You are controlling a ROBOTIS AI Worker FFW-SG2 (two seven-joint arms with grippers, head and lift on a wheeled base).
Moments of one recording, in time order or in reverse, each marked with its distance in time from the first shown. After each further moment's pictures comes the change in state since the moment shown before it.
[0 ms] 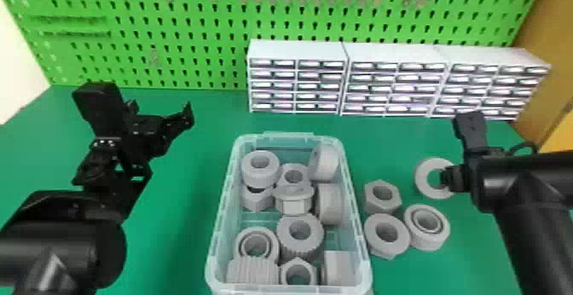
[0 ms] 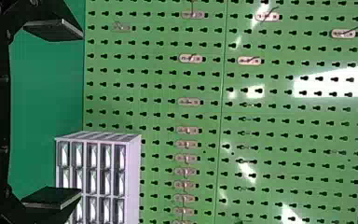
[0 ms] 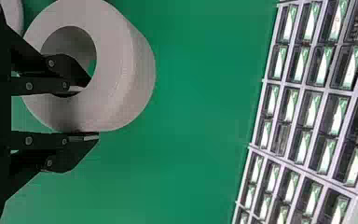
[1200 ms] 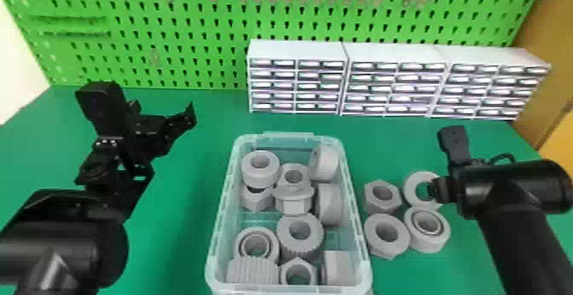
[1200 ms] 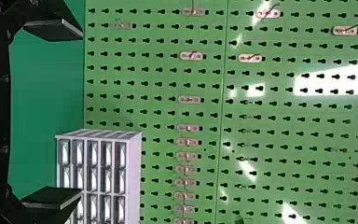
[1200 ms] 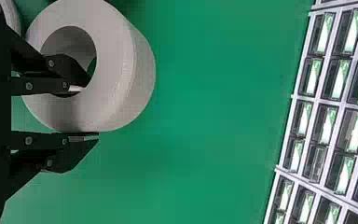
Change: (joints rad) left arm -0.003 0.000 -0.008 0.001 0.000 0.003 0.000; right arm -0.033 0.029 0.005 0.154 0.020 -0.062 -0.001
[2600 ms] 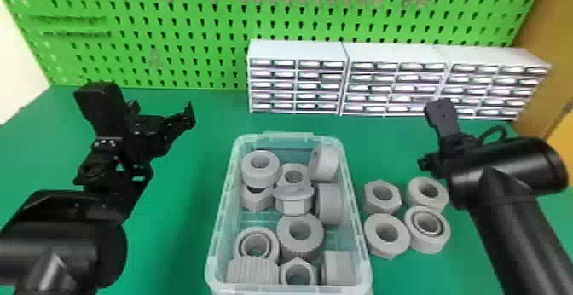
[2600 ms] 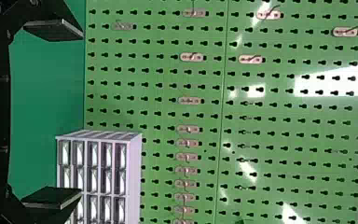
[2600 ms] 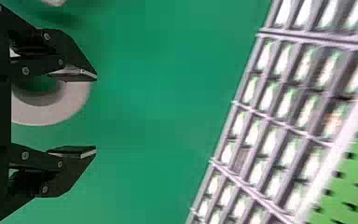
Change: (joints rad) left arm 0.002 0.000 0.004 -0.001 0.001 0.000 0.000; right arm 0.016 -0.025 0.137 -0.187 0.081 0.000 0.001
